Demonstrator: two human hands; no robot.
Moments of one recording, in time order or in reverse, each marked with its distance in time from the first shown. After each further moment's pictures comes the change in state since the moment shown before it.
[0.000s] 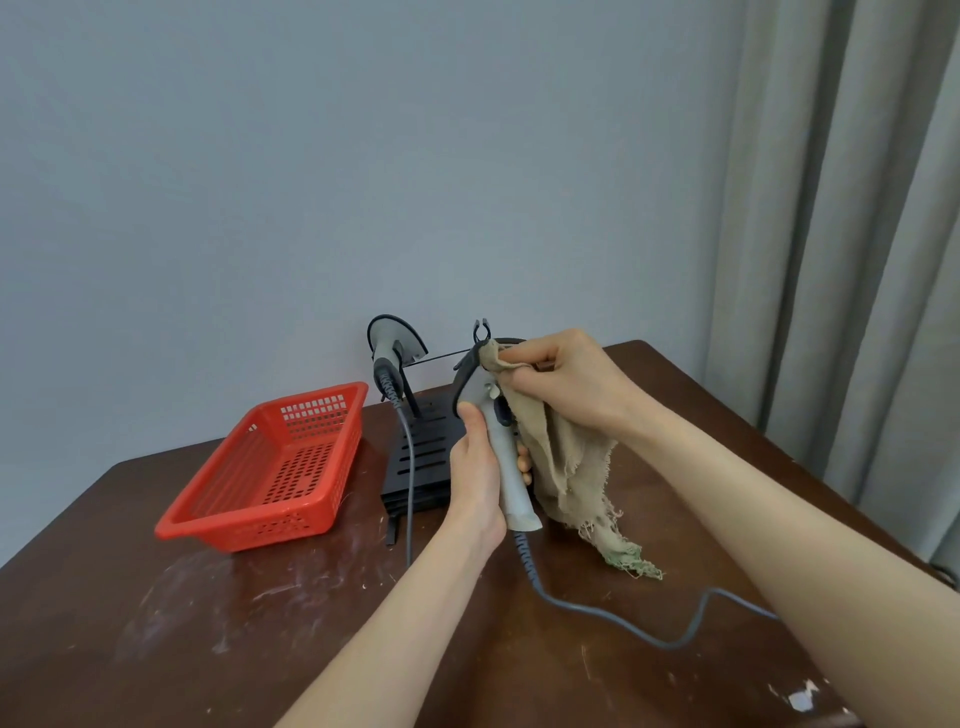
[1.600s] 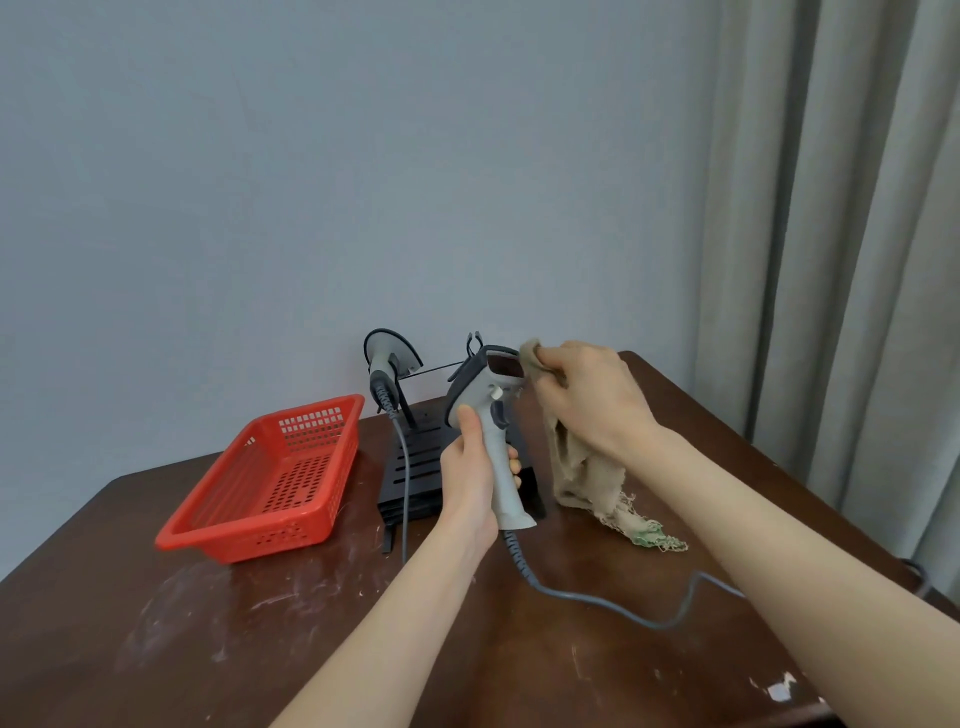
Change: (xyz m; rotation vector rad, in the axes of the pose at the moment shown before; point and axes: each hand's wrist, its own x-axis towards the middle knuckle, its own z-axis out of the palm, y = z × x) left_hand -0.007 0.007 0.005 0.048 0.076 0.026; right_hand -0.012 0.015 -0.008 -0.585 0.278 -0.053
